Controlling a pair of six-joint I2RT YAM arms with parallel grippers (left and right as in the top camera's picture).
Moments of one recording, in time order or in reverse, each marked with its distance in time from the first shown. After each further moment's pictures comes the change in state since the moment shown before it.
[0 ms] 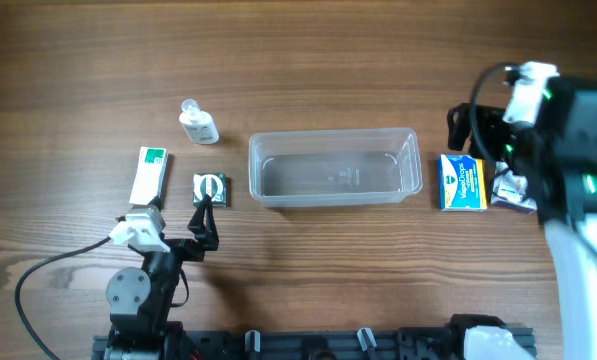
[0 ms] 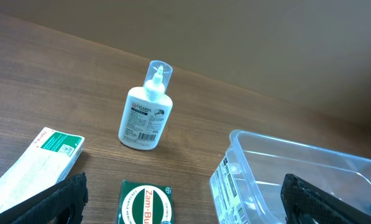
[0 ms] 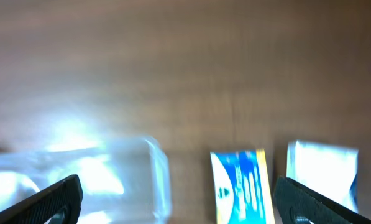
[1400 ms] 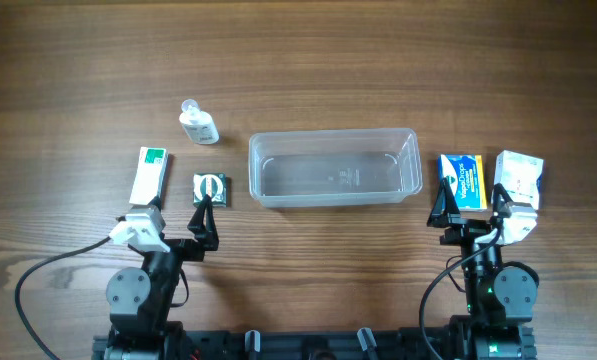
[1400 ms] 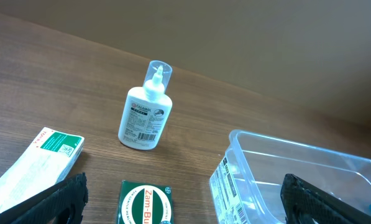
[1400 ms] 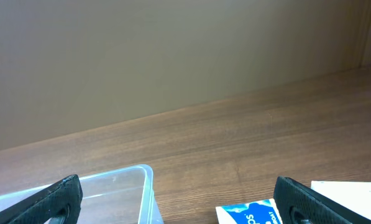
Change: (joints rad) left arm 0.000 0.001 0.002 -0.001 0.000 0.000; right arm 0.055 -1.226 -1.232 0.890 0.101 0.134
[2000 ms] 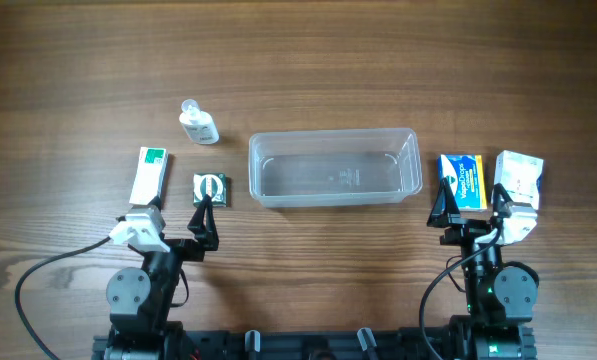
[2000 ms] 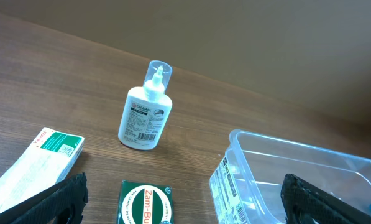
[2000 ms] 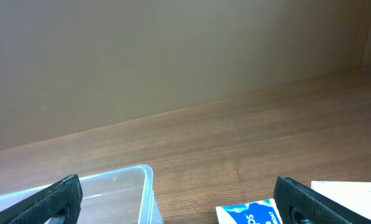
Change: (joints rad) left arm 0.000 0.000 0.000 0.000 0.000 0.000; right arm 0.000 0.000 0.000 0.000 0.000 0.000
